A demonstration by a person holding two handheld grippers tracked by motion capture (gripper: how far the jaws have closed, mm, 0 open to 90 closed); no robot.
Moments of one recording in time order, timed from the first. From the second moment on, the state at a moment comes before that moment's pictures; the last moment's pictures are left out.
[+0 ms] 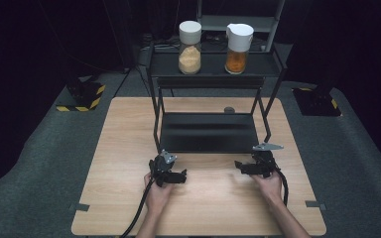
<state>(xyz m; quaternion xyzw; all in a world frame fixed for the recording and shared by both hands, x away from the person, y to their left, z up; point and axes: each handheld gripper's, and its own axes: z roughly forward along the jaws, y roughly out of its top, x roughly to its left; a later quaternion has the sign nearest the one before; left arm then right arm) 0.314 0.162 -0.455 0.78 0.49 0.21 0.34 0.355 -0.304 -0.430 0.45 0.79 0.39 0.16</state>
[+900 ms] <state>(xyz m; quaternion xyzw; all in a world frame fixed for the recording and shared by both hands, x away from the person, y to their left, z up) 0.314 0.162 -0.455 0.78 0.49 0.21 0.34 0.343 -0.285 -0.452 0.42 0.81 0.35 0.20</state>
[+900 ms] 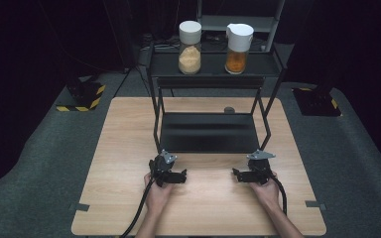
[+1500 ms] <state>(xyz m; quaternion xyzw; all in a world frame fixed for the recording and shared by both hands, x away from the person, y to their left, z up) 0.315 0.162 -0.455 0.78 0.49 0.21 0.34 0.343 -0.286 -0.452 0.42 0.81 0.35 0.20</state>
